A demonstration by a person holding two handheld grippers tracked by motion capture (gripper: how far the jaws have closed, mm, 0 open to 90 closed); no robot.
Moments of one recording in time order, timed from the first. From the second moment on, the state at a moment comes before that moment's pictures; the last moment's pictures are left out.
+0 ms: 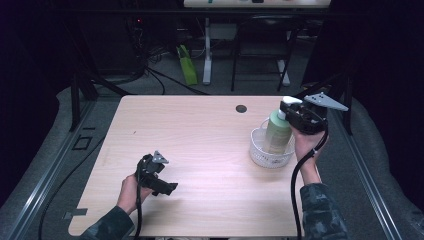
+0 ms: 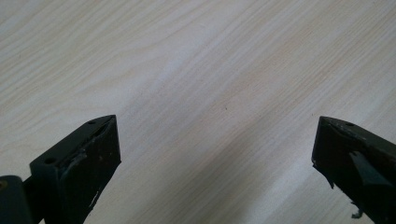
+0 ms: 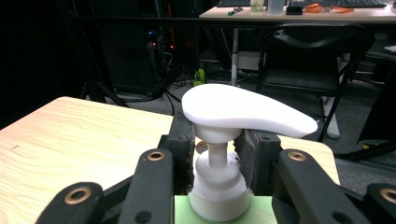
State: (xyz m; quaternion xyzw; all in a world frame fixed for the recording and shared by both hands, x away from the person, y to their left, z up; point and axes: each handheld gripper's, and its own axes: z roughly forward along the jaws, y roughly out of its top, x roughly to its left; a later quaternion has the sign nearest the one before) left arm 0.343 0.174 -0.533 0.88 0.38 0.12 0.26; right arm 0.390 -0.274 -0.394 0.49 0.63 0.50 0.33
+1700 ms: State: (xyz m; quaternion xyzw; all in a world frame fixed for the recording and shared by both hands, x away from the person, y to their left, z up) left arm 0.340 0.170 -0.531 0.88 0.37 0.12 0.27; right arm 0.385 -0.289 -0.403 0.49 0.66 0.49 0.28
